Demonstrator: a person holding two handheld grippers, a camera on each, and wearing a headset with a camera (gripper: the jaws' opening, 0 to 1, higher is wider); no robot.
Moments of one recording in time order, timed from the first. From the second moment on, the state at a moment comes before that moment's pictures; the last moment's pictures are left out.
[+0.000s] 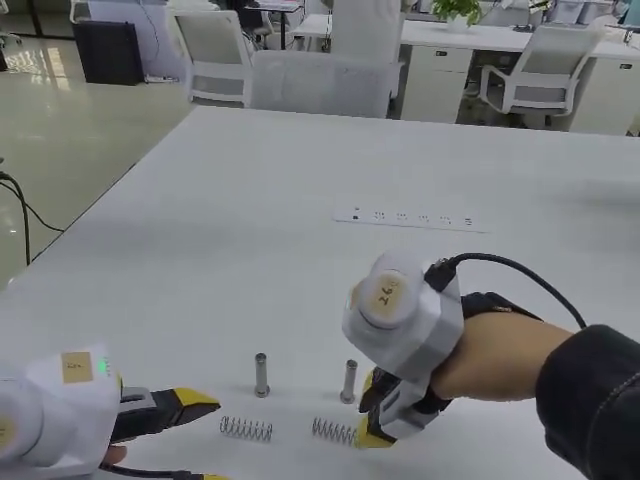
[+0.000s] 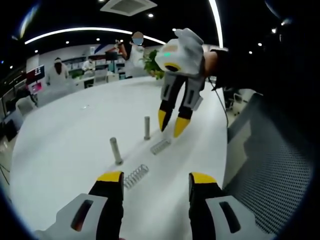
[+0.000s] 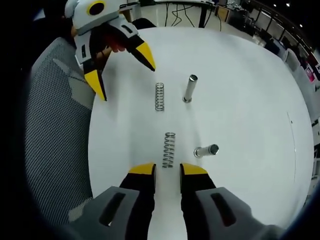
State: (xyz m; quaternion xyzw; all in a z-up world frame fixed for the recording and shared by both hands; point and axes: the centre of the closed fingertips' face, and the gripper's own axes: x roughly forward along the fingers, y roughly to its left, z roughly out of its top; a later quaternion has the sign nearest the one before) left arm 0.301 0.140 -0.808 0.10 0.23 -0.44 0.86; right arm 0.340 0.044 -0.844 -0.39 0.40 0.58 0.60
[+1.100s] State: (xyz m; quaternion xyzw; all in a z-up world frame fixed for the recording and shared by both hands) left arm 0.301 0.138 -0.810 0.10 0.24 -0.45 0.86; right arm 0.339 0.048 -0.857 -0.40 0.41 0.56 0.60
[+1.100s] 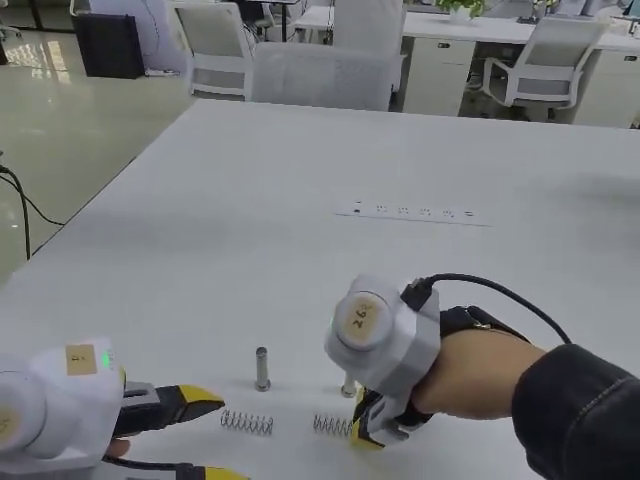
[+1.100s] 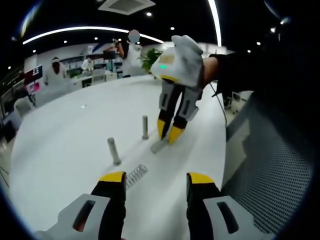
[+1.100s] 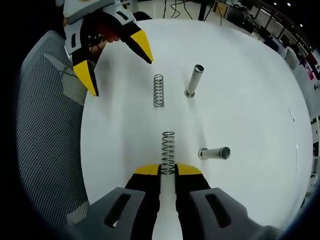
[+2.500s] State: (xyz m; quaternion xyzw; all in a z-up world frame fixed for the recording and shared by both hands) left arm 0.306 0.090 -0.786 0.13 0.21 -0.52 0.82; right arm 0.302 0.078 -0.802 -0.40 0.34 0.62 0.58
